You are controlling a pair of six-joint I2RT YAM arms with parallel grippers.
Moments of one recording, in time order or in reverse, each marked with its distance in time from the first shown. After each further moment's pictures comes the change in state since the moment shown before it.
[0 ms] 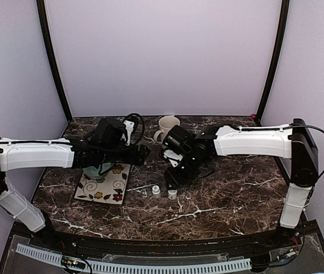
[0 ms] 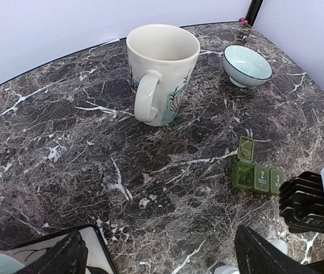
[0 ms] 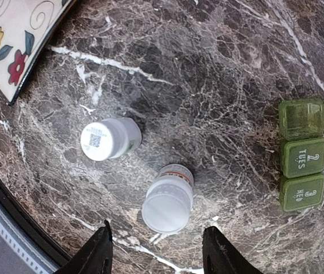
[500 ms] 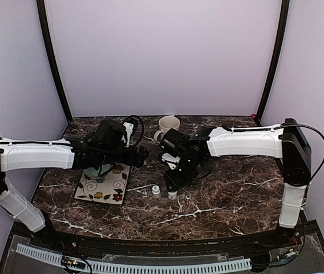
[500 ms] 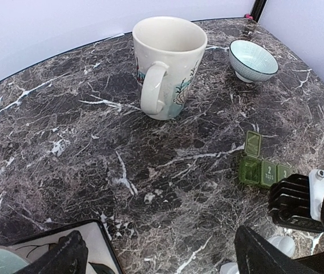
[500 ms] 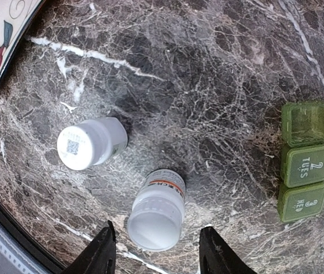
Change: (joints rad) left arm 0.000 0.000 -0.017 0.000 -0.014 -0.010; right arm 0.001 0.070 0.043 -0.043 0.029 -0.031
